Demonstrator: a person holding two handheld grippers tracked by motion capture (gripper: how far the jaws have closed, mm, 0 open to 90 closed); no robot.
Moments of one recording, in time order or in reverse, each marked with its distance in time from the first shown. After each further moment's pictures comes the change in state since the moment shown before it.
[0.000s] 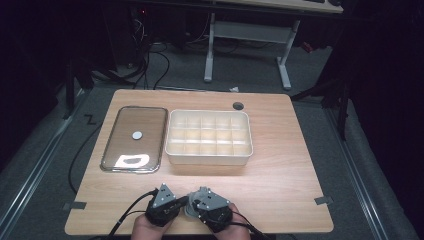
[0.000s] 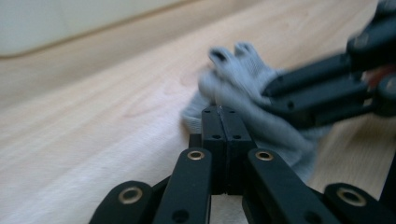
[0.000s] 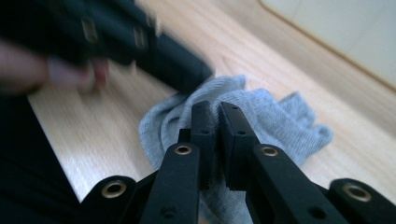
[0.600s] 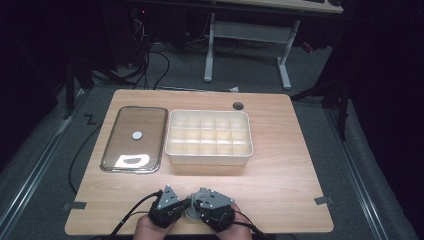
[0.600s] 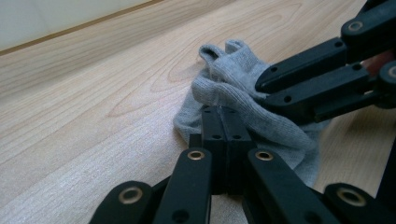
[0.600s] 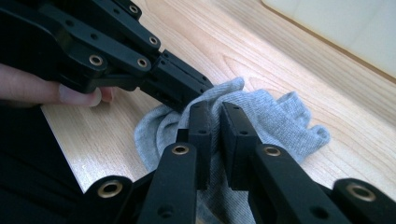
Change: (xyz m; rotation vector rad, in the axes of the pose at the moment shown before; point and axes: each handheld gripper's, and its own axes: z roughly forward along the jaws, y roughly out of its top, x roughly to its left) left arm -0.008 -0.005 0.013 0.057 -0.024 0.044; right arm -0.006 -0.002 -0.003 -0.013 0.028 0.032
